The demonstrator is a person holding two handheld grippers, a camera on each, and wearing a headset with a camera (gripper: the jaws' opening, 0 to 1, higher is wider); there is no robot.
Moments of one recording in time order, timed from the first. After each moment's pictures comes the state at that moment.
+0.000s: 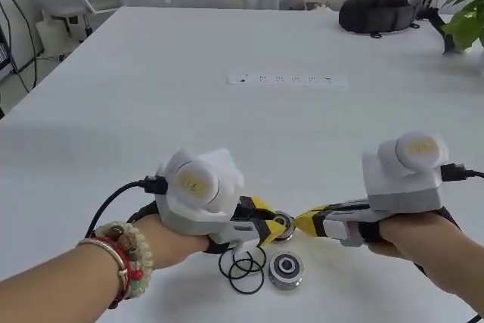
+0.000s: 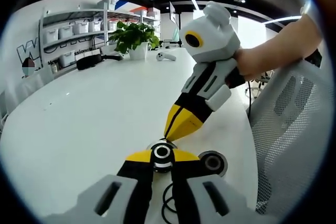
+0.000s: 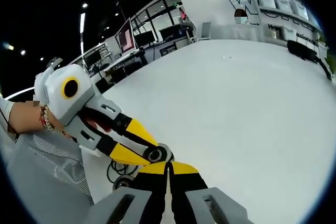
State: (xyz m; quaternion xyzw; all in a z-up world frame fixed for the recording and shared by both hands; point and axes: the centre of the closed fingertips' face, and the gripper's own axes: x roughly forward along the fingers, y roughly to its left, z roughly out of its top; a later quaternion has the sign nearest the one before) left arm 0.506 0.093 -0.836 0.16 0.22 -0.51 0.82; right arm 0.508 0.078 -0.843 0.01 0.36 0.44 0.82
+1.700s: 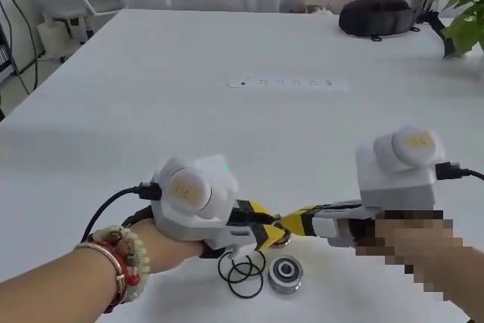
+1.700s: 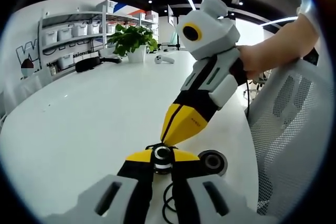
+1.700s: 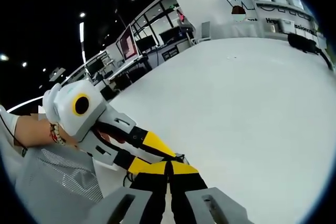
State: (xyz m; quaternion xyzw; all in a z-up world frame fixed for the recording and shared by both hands) left arm 0.509 0.095 -0.836 0.15 0.21 -0.52 0.82; right arm 0.503 0.102 -0.825 0.05 0.36 0.45 0.82
